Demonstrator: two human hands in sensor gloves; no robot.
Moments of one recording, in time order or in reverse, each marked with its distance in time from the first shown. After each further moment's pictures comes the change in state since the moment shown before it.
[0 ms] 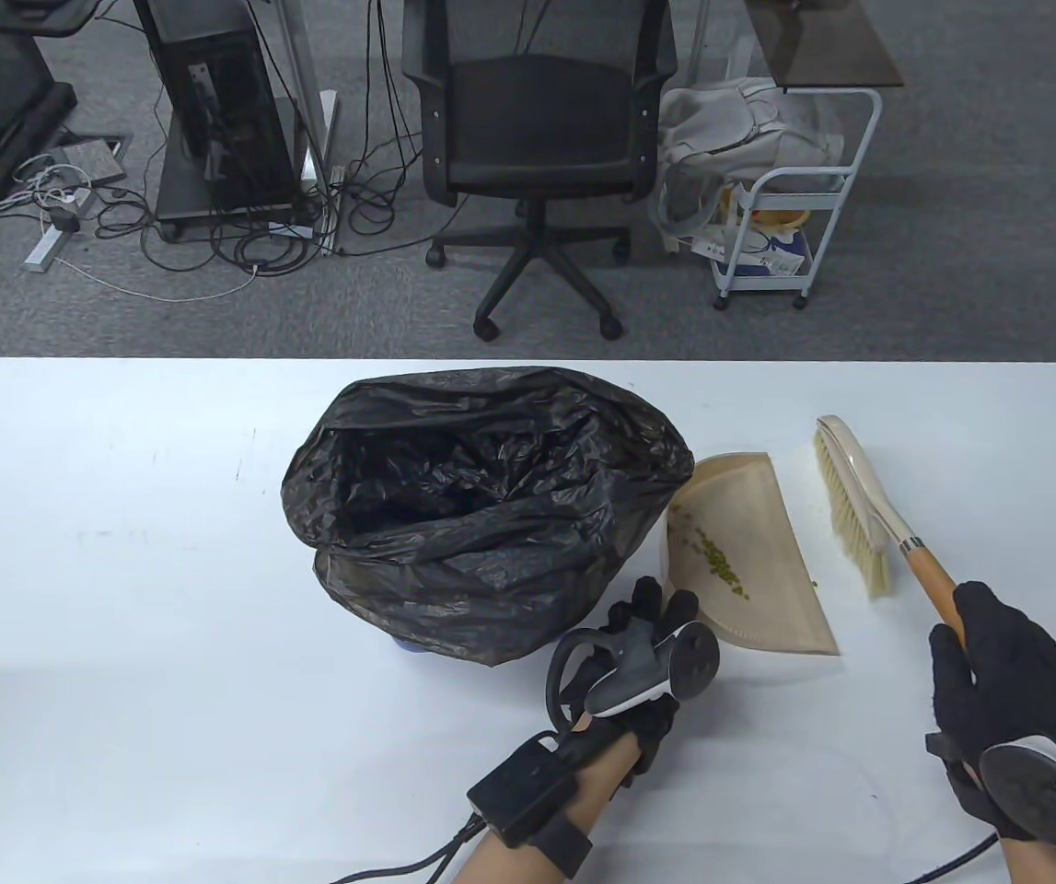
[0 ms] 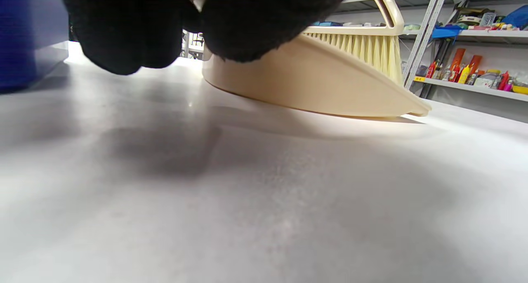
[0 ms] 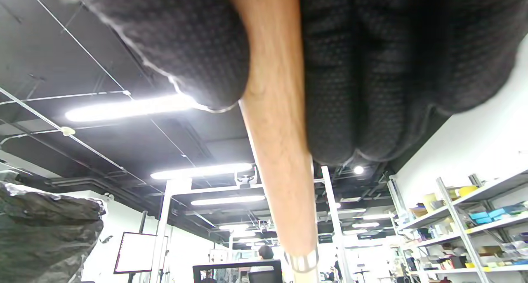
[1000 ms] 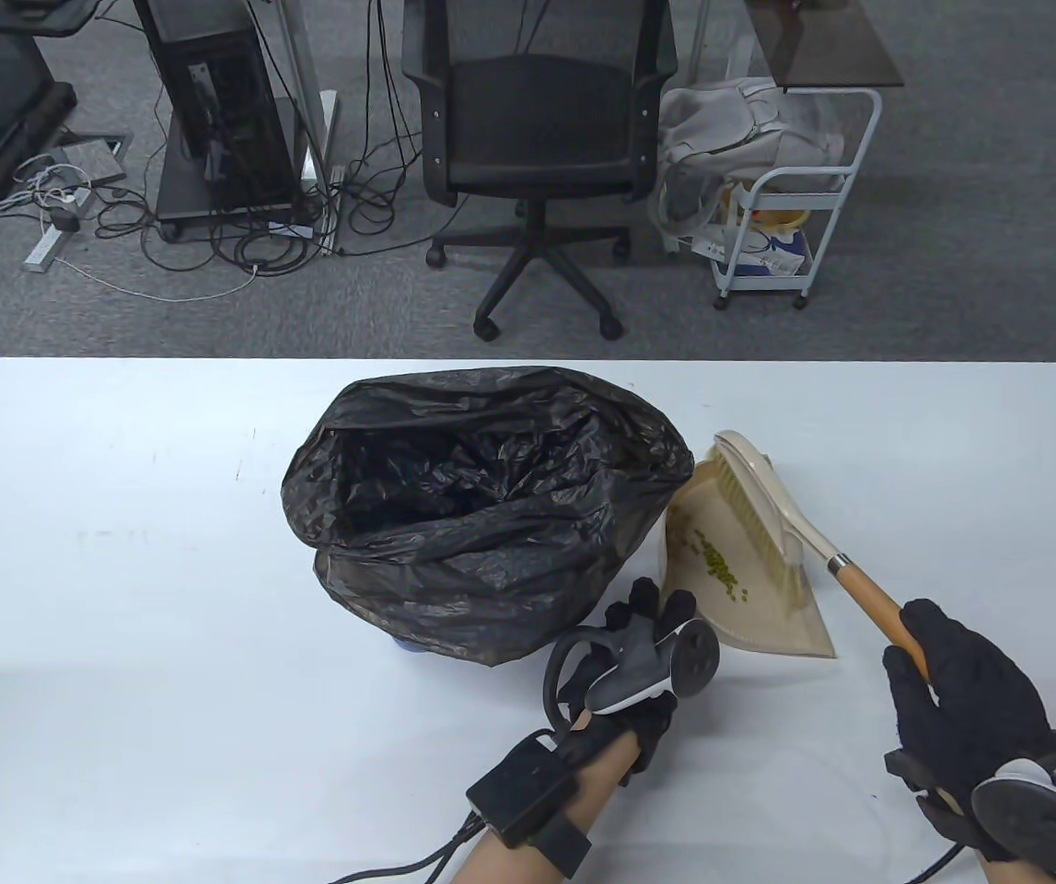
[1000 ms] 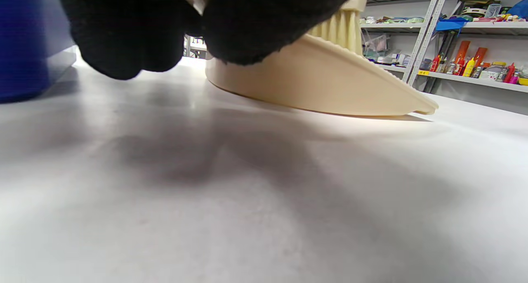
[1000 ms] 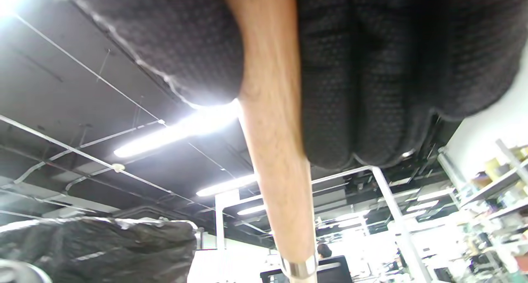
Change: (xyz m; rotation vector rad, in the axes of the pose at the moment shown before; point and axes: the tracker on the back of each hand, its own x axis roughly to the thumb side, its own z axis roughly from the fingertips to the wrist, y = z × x) left_hand -0.002 0.002 0.001 -0.002 0.006 -0.009; right_hand 0.027 -0.005 0.008 0.005 -0.083 -0.274
